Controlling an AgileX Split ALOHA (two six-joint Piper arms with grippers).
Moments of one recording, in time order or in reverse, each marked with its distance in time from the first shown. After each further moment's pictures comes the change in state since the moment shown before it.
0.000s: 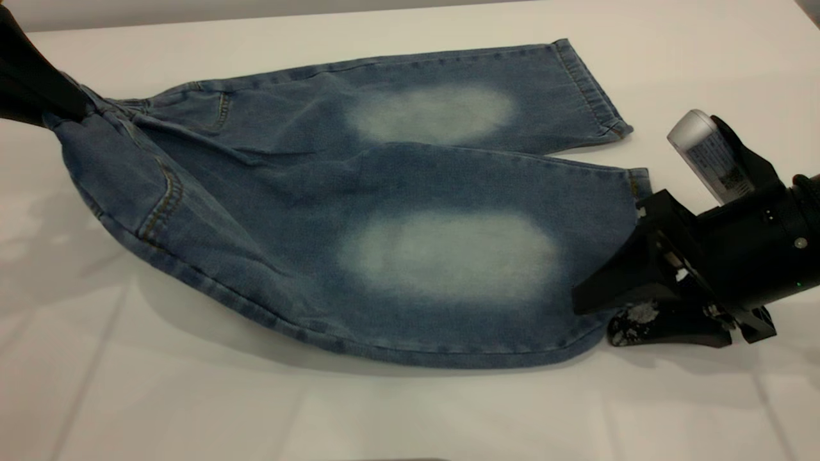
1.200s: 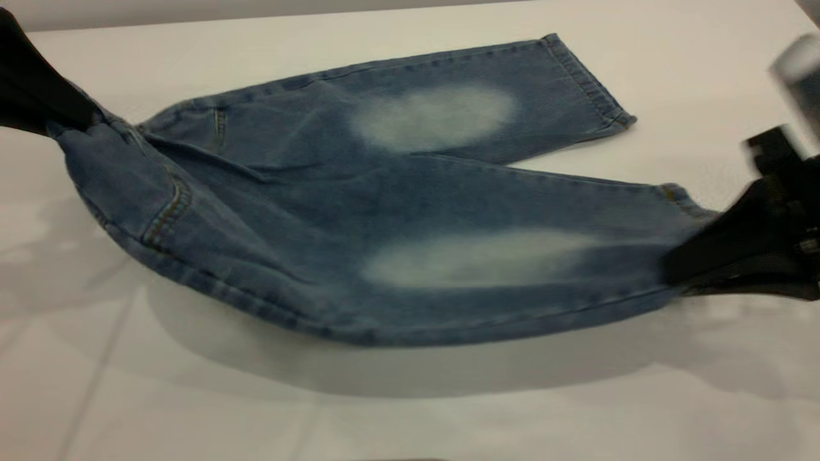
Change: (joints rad) left arm 0.000 0.000 0.000 0.002 0.102 0.009; right arm -0.170 -0.306 0.165 -0.168 0.047 0.072
